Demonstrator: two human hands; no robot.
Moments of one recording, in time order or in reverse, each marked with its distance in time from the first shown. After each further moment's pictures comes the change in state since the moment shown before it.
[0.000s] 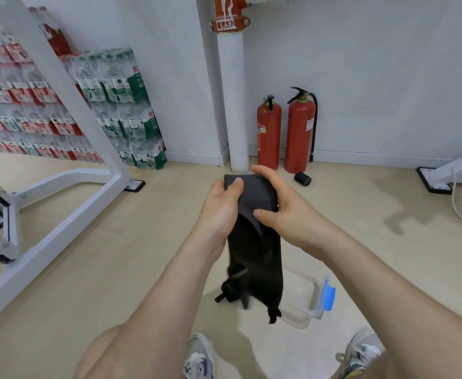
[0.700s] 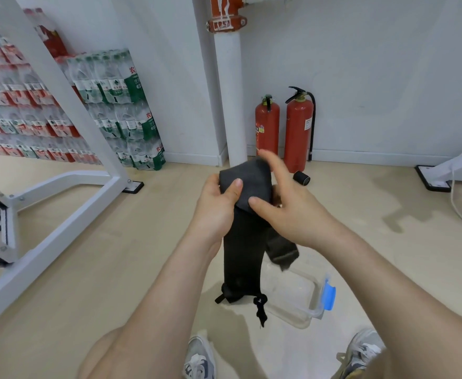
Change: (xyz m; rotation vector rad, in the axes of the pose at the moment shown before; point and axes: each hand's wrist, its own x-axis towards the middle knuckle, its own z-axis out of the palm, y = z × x) left_hand 0.007 -0.001 -0.003 0.028 -0.001 0.096; right_hand 0.001 -0.005 -0.005 -0.371 0.109 -0.142
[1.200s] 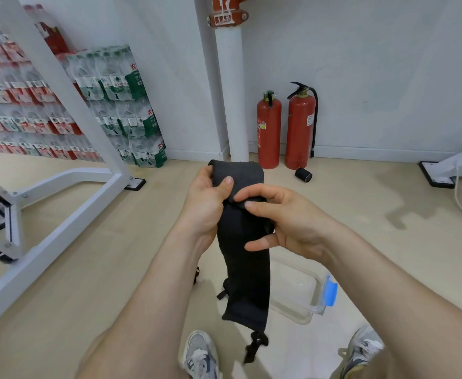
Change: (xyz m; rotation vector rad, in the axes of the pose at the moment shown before) left_hand 0.002 0.004 -0.015 -0.239 -0.069 0.030; right_hand -0.008 -0.008 0.008 0.879 -0.272 0.372
